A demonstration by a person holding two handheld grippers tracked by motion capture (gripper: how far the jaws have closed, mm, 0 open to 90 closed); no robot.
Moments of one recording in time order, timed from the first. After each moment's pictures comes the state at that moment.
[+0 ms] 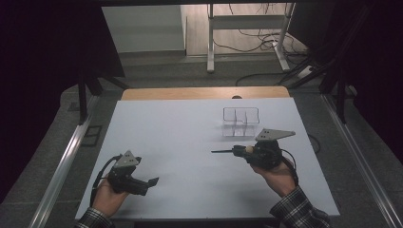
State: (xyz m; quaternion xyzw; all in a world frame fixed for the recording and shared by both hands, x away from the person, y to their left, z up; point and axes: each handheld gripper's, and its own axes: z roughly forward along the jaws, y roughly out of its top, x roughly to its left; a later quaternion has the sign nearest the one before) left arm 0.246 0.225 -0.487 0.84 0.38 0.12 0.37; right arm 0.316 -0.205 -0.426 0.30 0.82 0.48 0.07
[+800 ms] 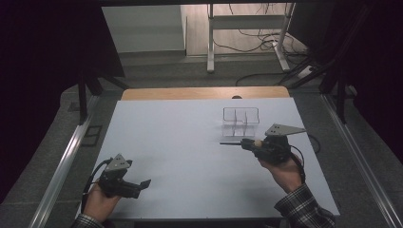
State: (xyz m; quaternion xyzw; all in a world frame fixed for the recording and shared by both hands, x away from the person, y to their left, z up) left arm 0.233 0.244 -0.488 0.83 0.41 0.13 0.36; right arm 0.325 -0.225 -0.417 0.32 0.80 0.49 0.11
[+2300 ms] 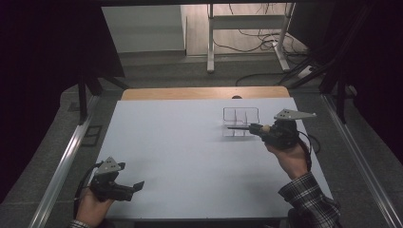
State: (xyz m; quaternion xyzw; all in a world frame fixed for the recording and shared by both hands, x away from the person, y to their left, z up) left arm 0.221 0.260 -0.489 0.81 0.43 0.13 0.38; right arm 0.352 -0.241 -0.391 0.35 0.79 0.49 0.13
